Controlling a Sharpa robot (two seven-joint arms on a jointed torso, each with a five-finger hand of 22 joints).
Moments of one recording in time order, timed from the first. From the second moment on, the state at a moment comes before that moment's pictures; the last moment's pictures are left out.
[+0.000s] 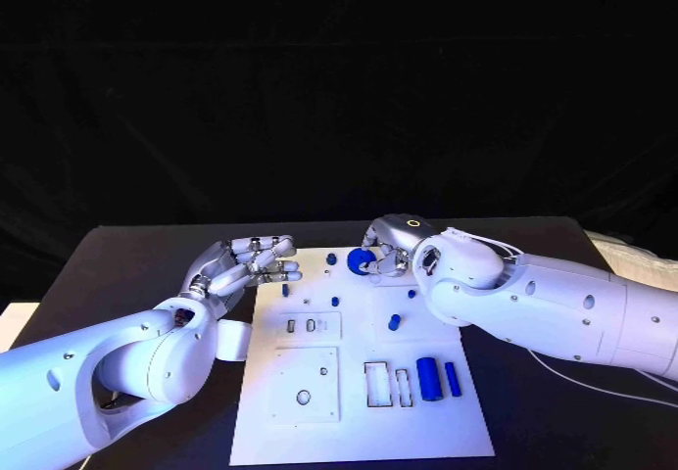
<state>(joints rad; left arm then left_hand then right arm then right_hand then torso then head) 1.17 -0.93 -0.01 1.77 0.02 -0.46 0.47 1.44 -0.04 0.07 0.14 0.13 0.98 0.21 0.10 0.07 1.05 0.15 0.10 0.07 1.17 0.09 0.15 0.15 0.17 1.10 0.20 0.27 0.09 1.27 -0.70 -0.02 1.50 -1.69 -0.29 -0.42 1.33 -0.05 0.20 0.15 0.22 1.05 0.12 0.13 0.08 1.44 0.03 1.33 1.31 1.46 -0.04 1.51 1.31 0.06 1.47 0.06 1.46 1.31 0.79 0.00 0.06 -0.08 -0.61</state>
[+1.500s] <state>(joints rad) 1.17 -0.93 -0.01 1.76 0.02 -0.46 0.46 1.44 -0.04 0.07 0.14 0.13 0.98 0.21 0.10 0.07 1.05 0.15 0.10 0.07 1.17 0.09 0.15 0.15 0.17 1.10 0.20 0.27 0.09 1.22 -0.58 -0.03 1.44 -1.71 -0.33 -0.44 1.32 -0.06 0.21 0.15 0.22 1.05 0.12 0.12 0.08 1.44 0.03 1.33 1.31 1.46 -0.04 1.51 1.31 0.06 1.47 0.06 1.46 1.31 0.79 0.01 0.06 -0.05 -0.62</state>
